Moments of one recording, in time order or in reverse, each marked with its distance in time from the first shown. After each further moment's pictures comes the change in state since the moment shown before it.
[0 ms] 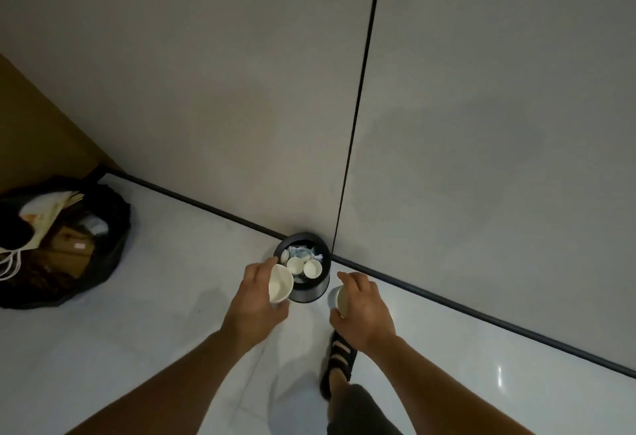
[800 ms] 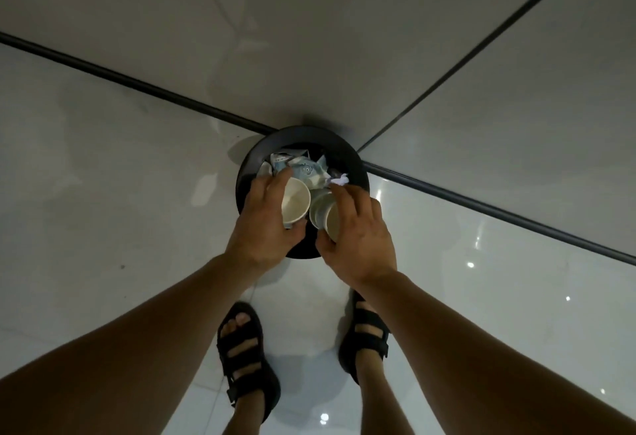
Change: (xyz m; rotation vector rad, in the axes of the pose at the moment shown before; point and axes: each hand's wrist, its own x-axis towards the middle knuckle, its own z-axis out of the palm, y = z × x) left_hand 0.300 -0.268 0.284 0.020 -0.195 0.045; right_hand 0.303 0.124 0.309 -0.021 0.031 0.115
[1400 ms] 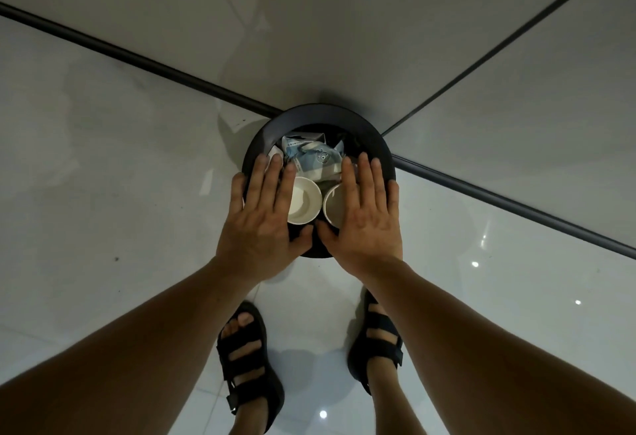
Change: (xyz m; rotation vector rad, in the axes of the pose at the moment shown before) left_hand -0.004 -0.058 0.028 0.591 0.057 0.288; right_hand 0.026 0.021 0.062 -0.228 0.005 -0.033
